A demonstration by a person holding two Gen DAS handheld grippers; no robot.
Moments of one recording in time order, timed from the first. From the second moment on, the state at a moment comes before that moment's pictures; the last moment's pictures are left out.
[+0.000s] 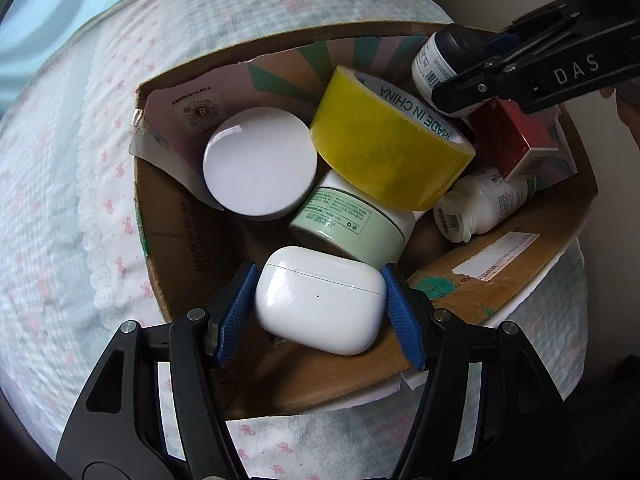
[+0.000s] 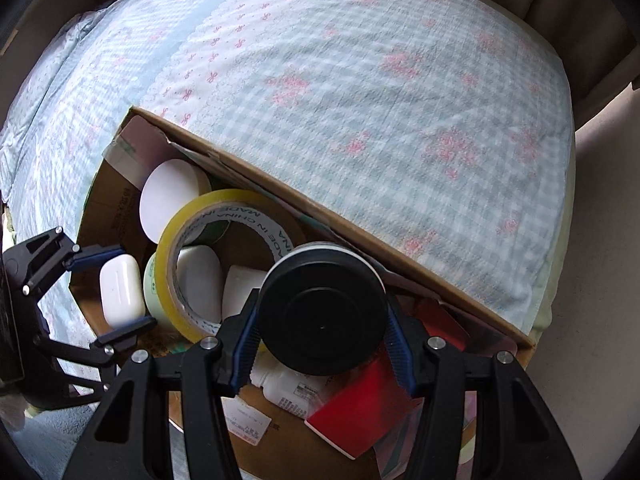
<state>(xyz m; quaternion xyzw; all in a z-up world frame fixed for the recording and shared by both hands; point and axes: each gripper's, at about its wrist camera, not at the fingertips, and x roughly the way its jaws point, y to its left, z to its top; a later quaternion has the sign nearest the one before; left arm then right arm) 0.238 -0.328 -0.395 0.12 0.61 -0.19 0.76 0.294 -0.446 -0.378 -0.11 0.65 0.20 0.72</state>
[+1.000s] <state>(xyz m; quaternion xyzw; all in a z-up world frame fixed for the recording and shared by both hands) 0.231 -0.329 -0.350 0.10 0.61 -0.20 0.76 0.285 -0.499 -0.339 0.03 0.65 0.11 0.75</state>
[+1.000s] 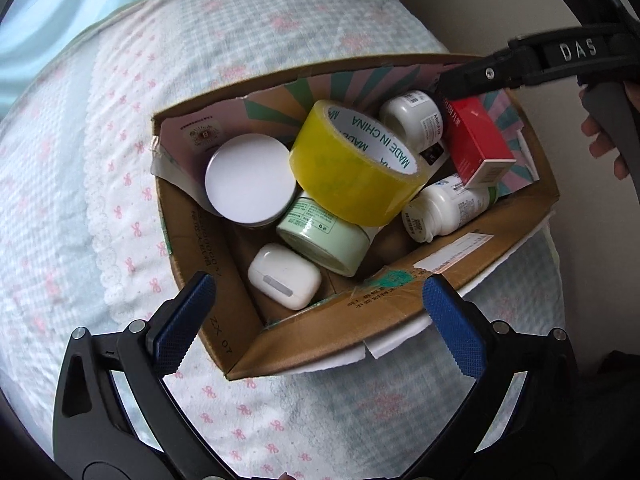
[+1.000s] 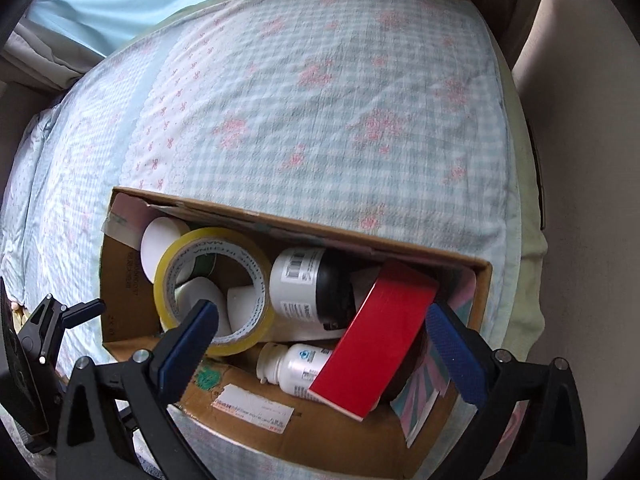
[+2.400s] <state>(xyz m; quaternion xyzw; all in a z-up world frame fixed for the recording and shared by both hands) 0.083 -0.069 -0.002 0.03 0.35 -0.06 0.94 0.059 -0.304 -0.035 0.05 0.40 0.01 0.91</state>
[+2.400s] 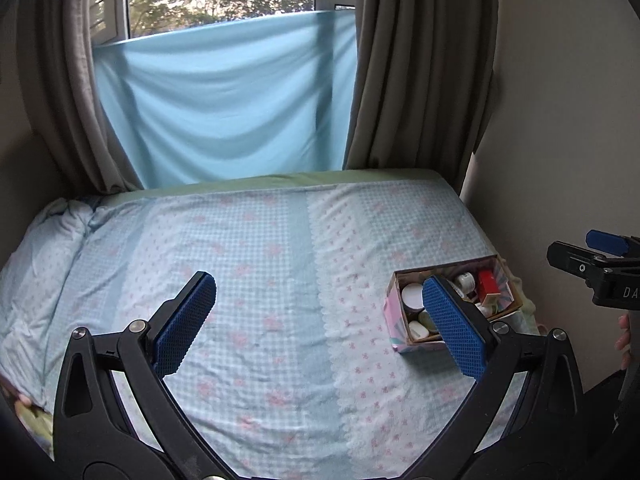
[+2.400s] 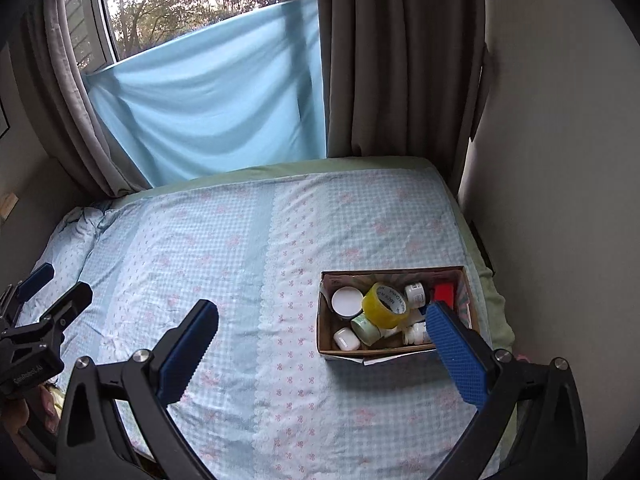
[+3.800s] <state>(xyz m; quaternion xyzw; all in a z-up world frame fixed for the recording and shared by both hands) 0.037 -0.077 0.021 0.04 0.29 -0.05 0.96 0.022 -0.290 -0.005 0.03 0.34 -0.01 0.94</state>
